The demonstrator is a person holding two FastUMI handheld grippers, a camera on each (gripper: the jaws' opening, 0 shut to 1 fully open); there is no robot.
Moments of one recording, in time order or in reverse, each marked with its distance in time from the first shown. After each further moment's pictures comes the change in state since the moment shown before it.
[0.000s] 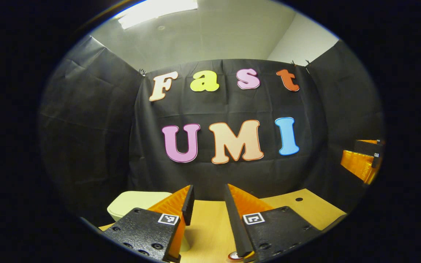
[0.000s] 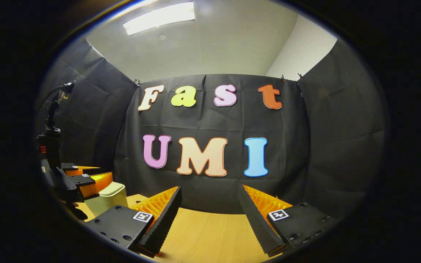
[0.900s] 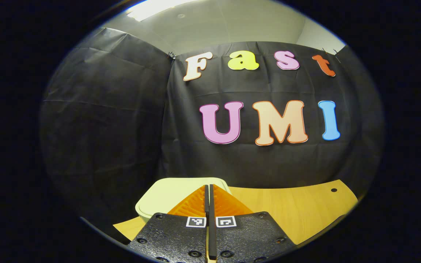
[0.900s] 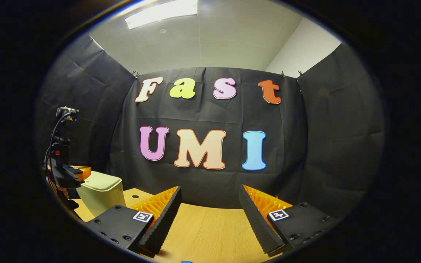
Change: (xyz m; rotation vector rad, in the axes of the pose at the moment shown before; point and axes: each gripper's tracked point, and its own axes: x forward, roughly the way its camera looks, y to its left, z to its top) left arm 0.035 0.144 -0.066 -0.006 0.121 0.253; right arm 0.007 0.016 -0.025 -0.022 0.063 -0.041
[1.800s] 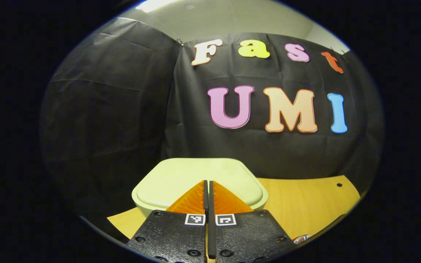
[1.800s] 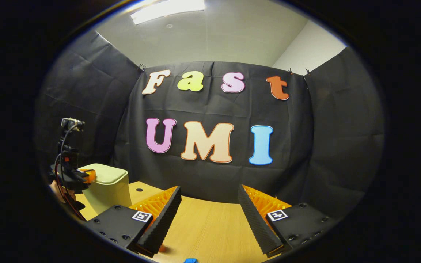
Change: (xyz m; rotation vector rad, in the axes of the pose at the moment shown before) left arm 0.017 0.030 -0.043 -0.048 0.012 0.000; right arm -0.002 0.029 -0.027 -0.029 0.057 0.038
